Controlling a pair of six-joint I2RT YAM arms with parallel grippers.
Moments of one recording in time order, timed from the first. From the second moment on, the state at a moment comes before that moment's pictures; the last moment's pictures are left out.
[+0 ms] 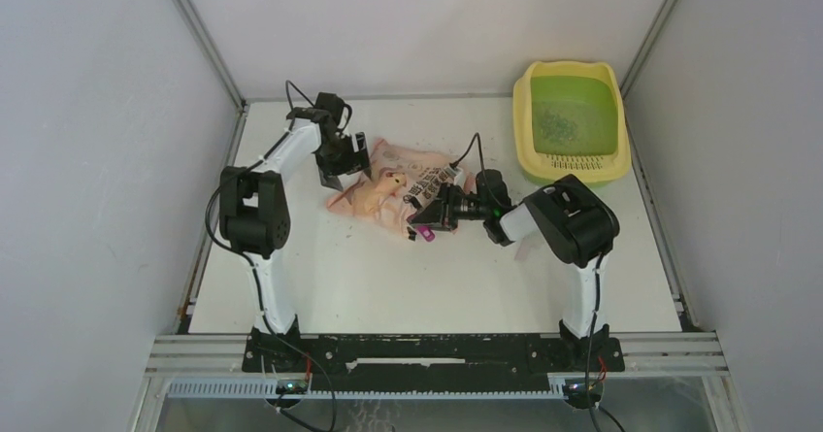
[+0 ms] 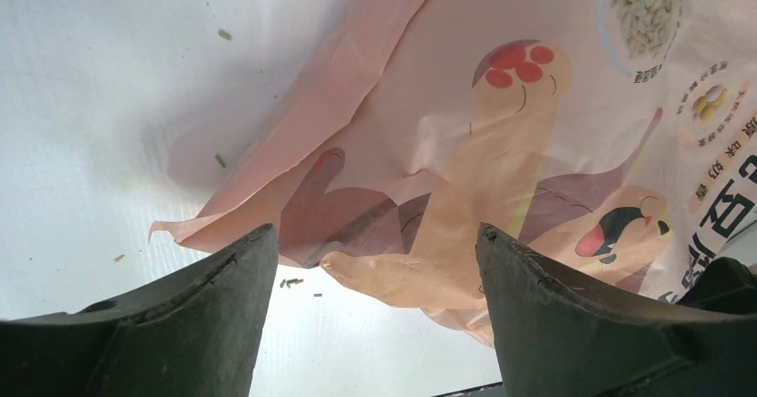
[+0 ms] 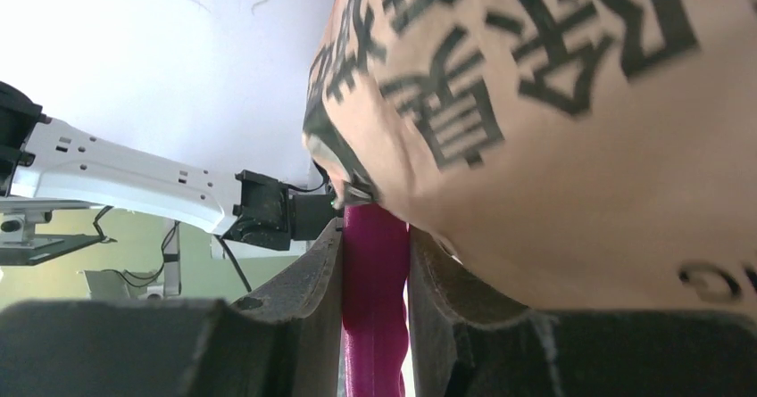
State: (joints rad) left arm -0.21 2.03 1.69 -0.94 0.17 -0.44; right arm 0.50 2.03 0.82 0.91 -0.89 1.09
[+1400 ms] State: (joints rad) left arm -0.20 1.93 1.69 -0.98 0.19 -0.44; right arm 0.55 1.89 0.43 1.40 -0.92 1.22
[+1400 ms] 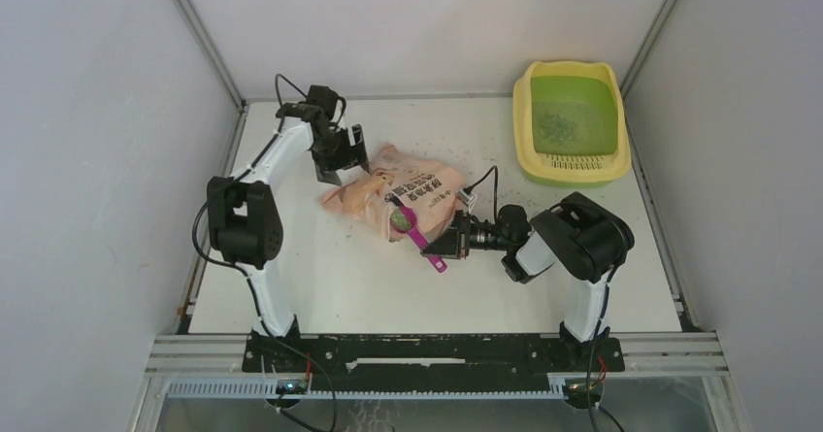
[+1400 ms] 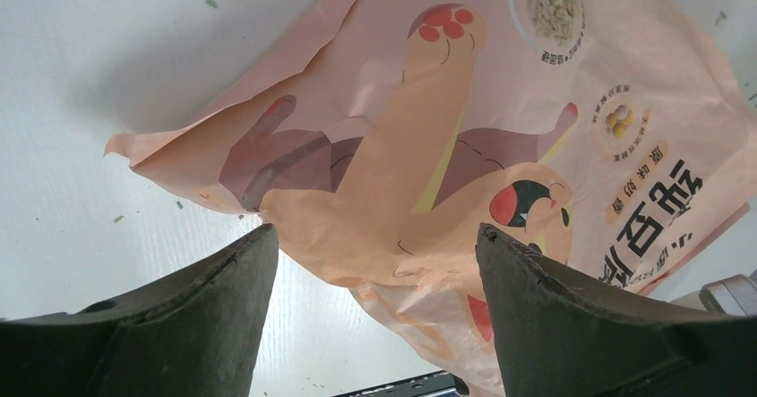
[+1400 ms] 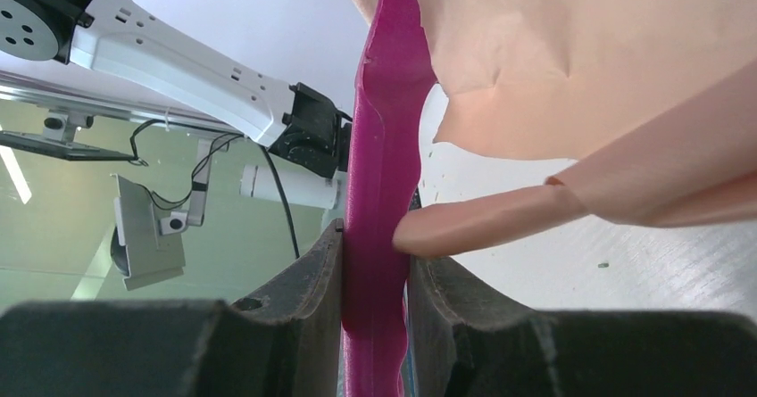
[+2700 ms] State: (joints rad) left arm -0.20 1.77 1.68 -0.99 0.25 -0.47; right arm 0.60 1.66 0.01 1.42 -0.81 1.11
